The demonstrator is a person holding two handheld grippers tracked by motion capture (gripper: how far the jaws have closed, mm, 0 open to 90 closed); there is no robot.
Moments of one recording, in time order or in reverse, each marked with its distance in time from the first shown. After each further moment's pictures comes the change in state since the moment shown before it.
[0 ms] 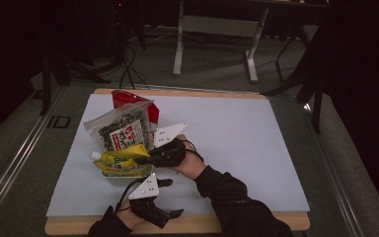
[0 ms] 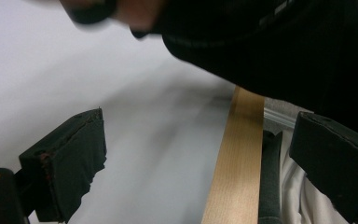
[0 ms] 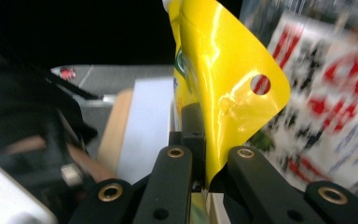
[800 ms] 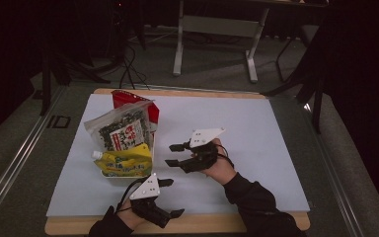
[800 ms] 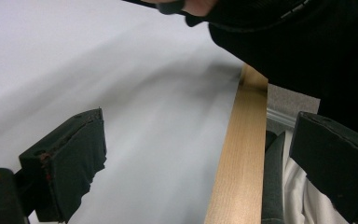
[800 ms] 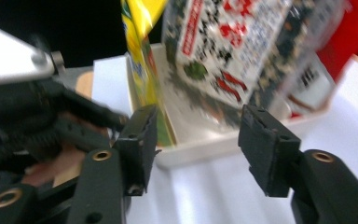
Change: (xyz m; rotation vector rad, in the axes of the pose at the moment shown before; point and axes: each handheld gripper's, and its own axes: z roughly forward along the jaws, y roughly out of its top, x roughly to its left) left arm 0.000 0.000 0.003 -0.002 0.005 -0.001; right arm 0.006 -0.042 -0.073 0.002 -0.215 0.070
